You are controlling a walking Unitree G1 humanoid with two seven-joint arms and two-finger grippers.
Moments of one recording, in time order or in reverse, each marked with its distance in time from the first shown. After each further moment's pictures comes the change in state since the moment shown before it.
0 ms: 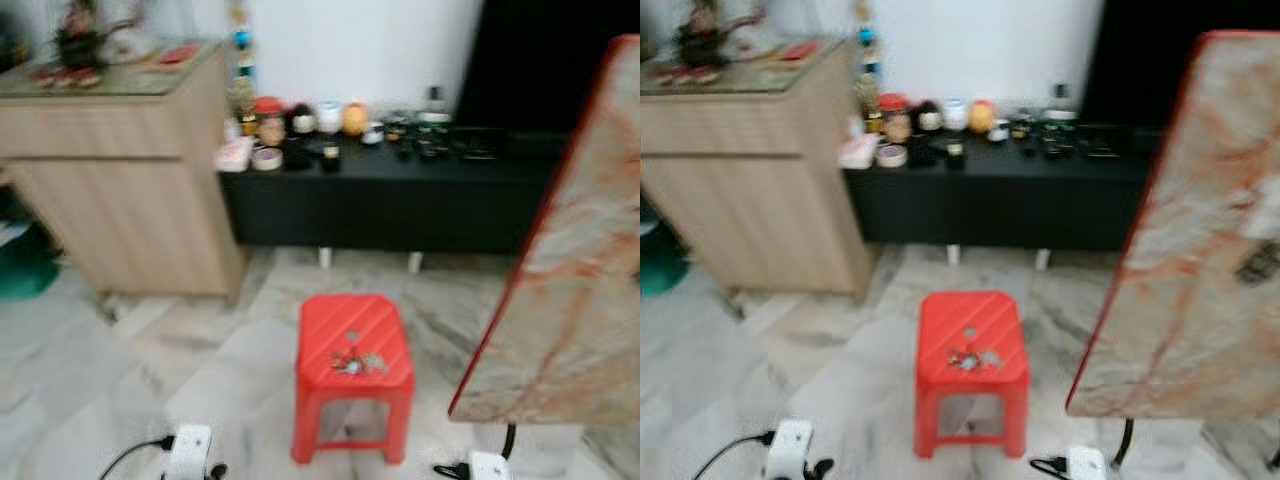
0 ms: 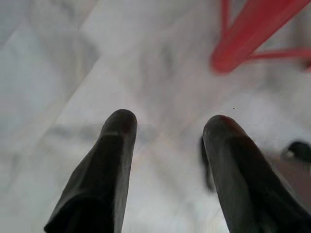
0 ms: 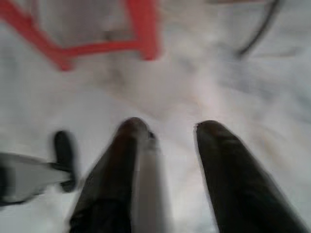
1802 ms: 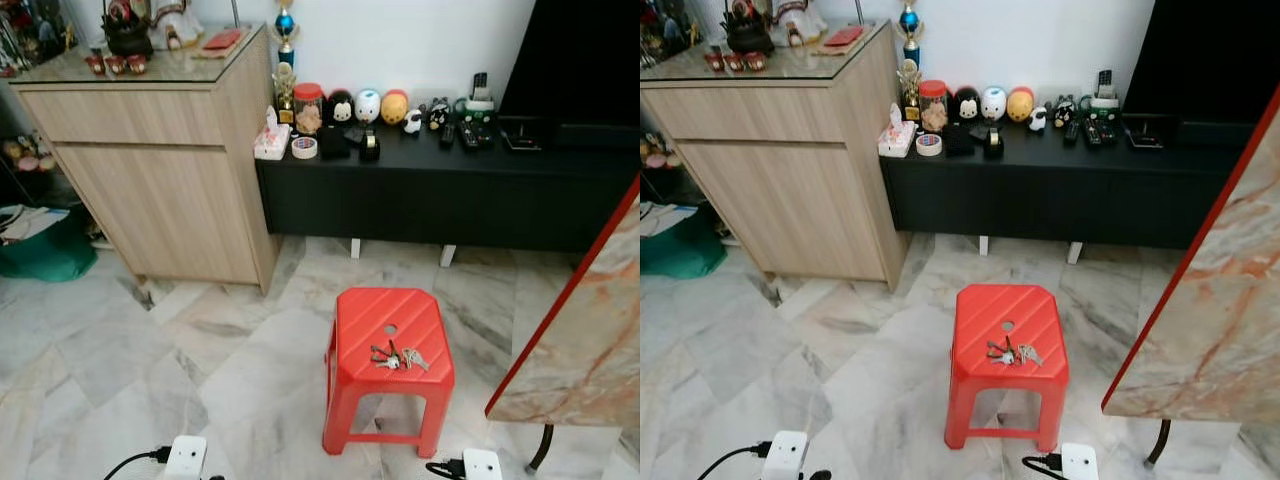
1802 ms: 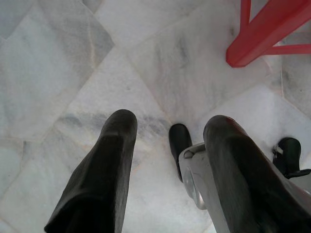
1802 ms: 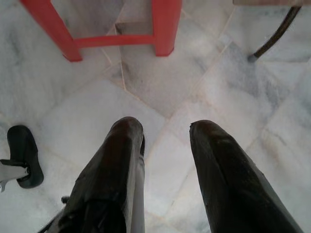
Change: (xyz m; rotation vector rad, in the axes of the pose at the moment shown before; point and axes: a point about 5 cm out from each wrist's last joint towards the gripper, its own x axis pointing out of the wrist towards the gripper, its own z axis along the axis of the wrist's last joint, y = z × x) left arm 0.001 -0.009 0.005 -0.009 -0.029 -0.049; right arm -0.001 -0.014 -0.001 -0.031 -0.017 -0.033
